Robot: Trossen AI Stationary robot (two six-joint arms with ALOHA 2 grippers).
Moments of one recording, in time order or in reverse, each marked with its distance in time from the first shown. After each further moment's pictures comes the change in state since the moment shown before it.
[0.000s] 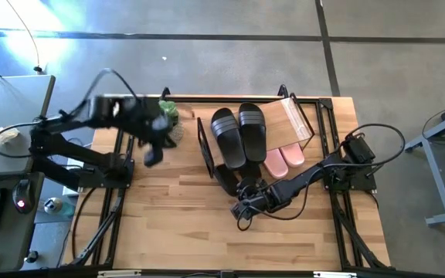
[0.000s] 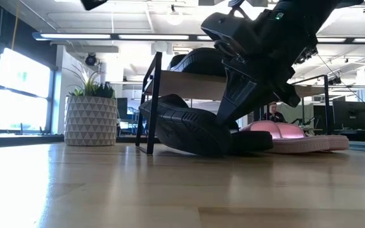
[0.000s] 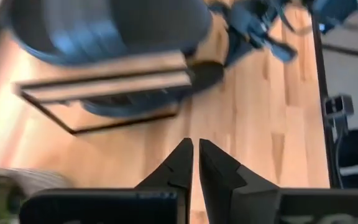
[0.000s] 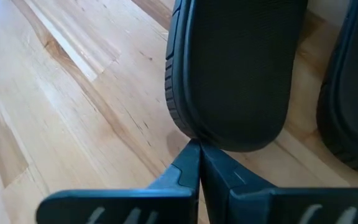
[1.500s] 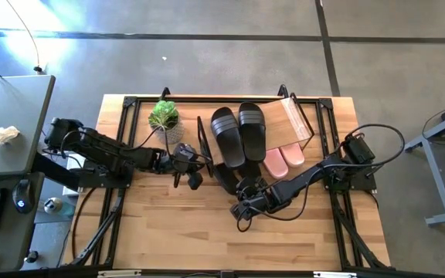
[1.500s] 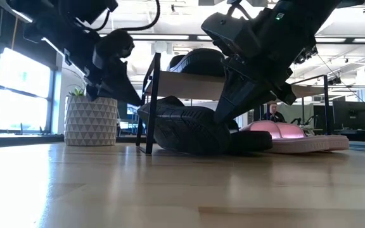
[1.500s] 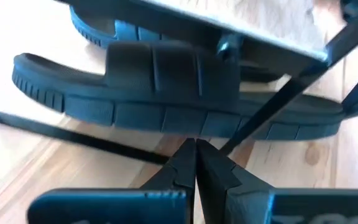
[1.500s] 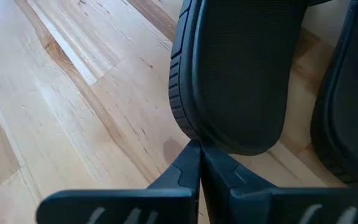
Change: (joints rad) left arm -0.269 0.222 -0.849 1.246 -0.492 -0.497; right arm 0.006 0.002 0.000 0.015 0.037 -0.058
